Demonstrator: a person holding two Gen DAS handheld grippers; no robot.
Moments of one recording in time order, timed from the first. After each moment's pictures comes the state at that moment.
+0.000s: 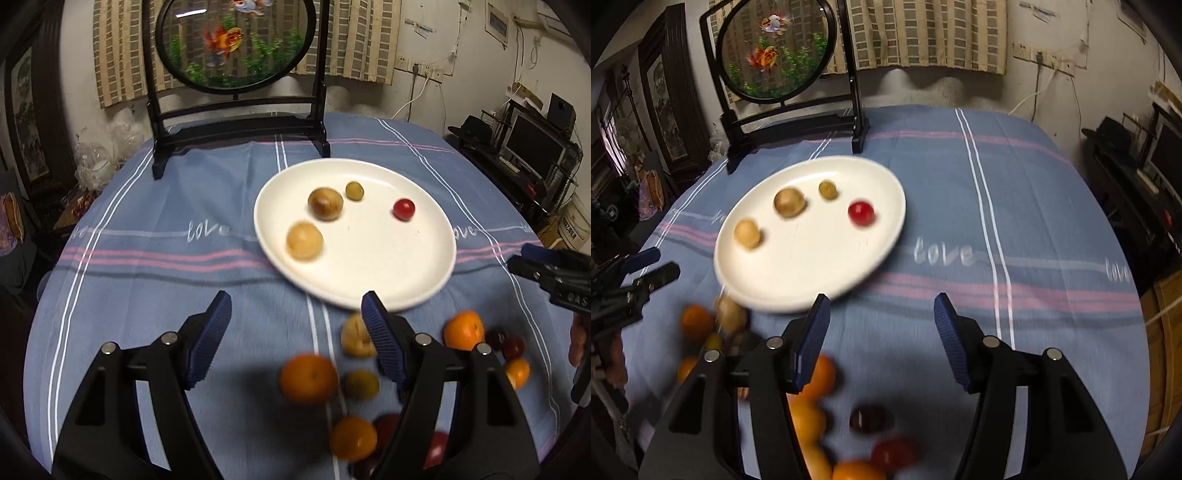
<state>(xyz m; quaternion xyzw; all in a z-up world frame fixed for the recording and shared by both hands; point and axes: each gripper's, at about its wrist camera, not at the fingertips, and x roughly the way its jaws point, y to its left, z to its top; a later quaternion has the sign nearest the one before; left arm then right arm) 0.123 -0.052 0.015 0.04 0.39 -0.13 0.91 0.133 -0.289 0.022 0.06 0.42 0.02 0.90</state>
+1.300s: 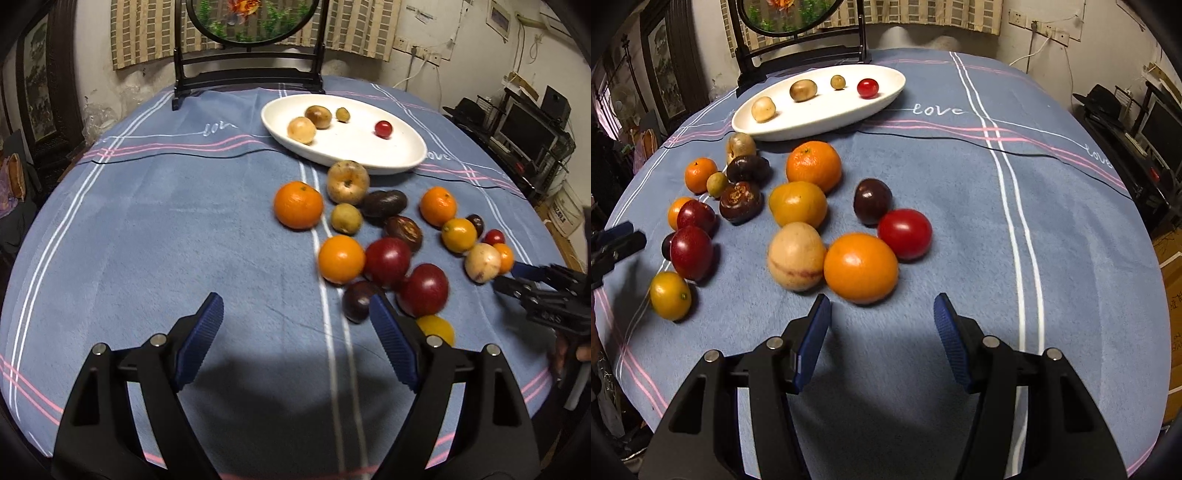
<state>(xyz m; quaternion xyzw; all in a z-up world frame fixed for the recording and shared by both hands) 0.002 -0.027 -0.032 0.01 0.43 -0.13 0.89 0.034 -0.263 -0.045 0.03 0.48 0.01 0.88</state>
